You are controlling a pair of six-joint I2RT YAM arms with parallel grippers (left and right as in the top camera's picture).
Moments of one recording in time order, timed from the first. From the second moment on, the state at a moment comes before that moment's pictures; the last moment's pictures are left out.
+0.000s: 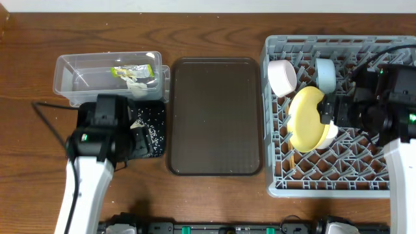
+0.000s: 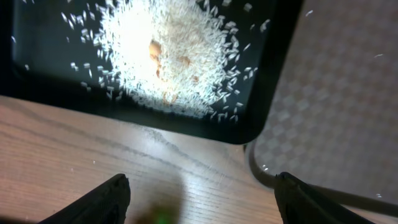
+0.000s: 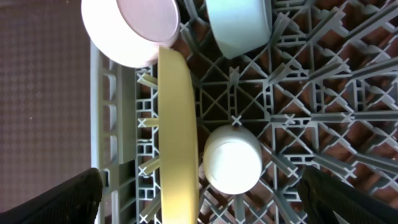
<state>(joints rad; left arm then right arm) -0.04 1.10 0.96 -1.13 0.00 -0.32 -0.15 1.24 1.22 -1.05 -0.20 -0.01</state>
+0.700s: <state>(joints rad) -0.04 0.51 0.79 -1.06 0.00 -0.32 -0.15 0.63 0.82 -0.95 -0.15 0.00</state>
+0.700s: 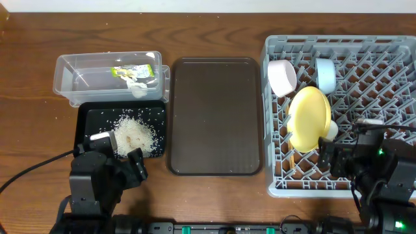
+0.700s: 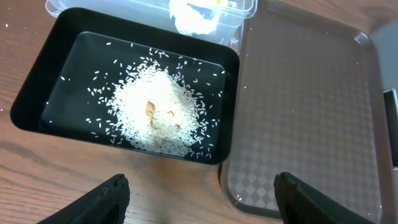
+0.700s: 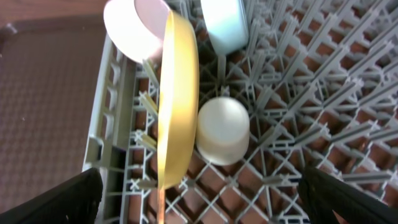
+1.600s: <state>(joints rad) -0.04 0.51 0.79 -1.06 0.00 -0.32 -0.15 0.63 0.82 -0.94 -0.15 -0.04</state>
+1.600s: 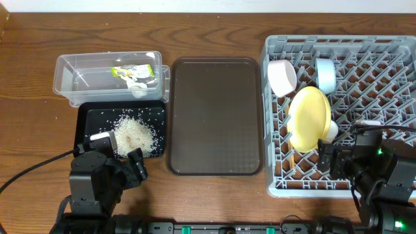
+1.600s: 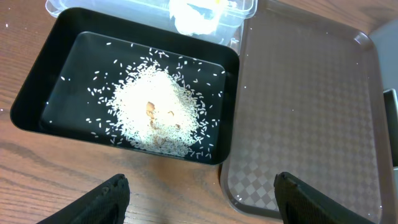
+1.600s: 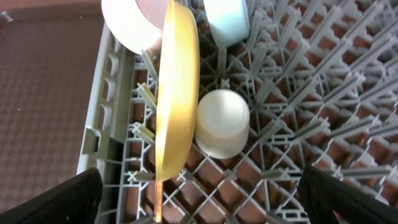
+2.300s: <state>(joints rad) -0.04 0.51 0.79 -1.06 0.00 -0.32 0.02 0.06 0.30 -0.33 -0.14 -0.14</state>
